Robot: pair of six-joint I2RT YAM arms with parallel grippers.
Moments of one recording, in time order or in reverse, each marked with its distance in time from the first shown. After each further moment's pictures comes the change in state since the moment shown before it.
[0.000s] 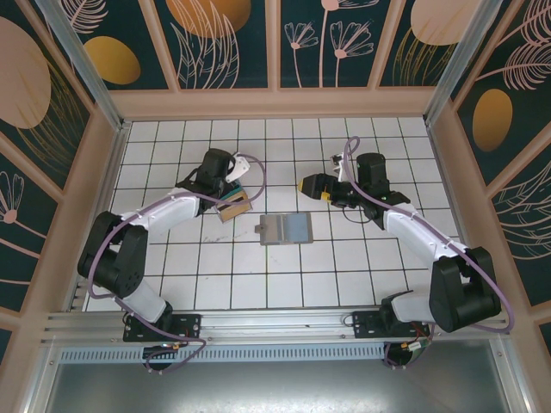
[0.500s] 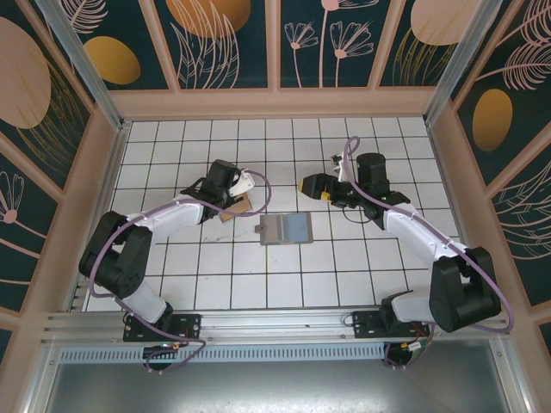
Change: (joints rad) left arm -0.036 0.008 -0.085 -0.010 0.008 0.117; right arm 0.000 0.000 0.000 0.000 0.002 0.000
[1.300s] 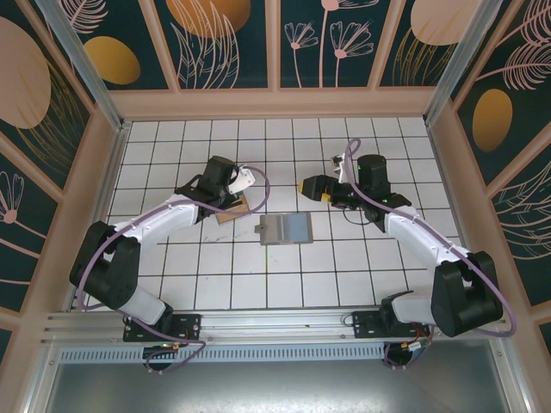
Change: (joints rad) left arm -0.017 -0.079 0.021 -0.092 0.049 -0.040; right arm 0.006 -0.024 -0.015 0.006 0.001 0.000
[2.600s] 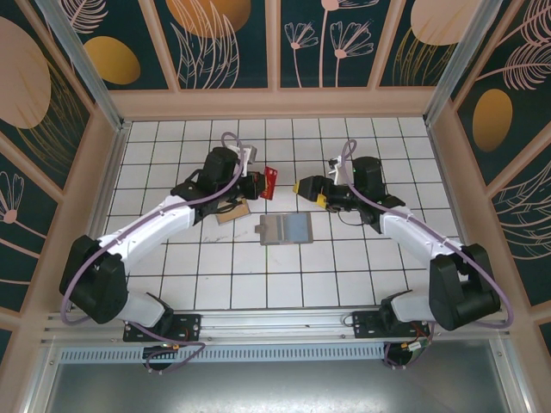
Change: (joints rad) left arm -0.079 -0.109 0.087 0.005 0.490 -1.148; right arm 0.028 0.029 -0.024 0.084 -0.045 0.119
